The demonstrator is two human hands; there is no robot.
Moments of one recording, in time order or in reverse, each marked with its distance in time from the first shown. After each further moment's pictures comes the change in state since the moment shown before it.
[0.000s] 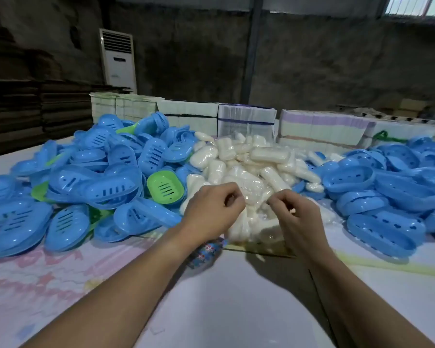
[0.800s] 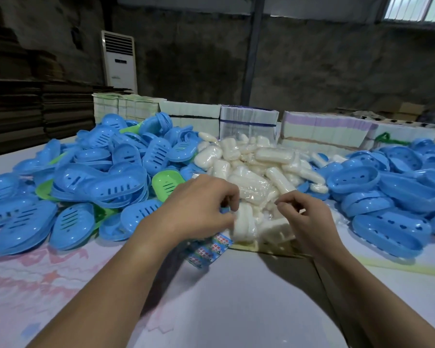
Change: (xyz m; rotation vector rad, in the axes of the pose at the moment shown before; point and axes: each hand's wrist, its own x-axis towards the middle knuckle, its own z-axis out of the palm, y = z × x) left_hand -0.009 0.016 -0.061 0.426 -0.232 0.166; right_hand 0.004 0.007 -0.007 -0.073 -0.069 0.090
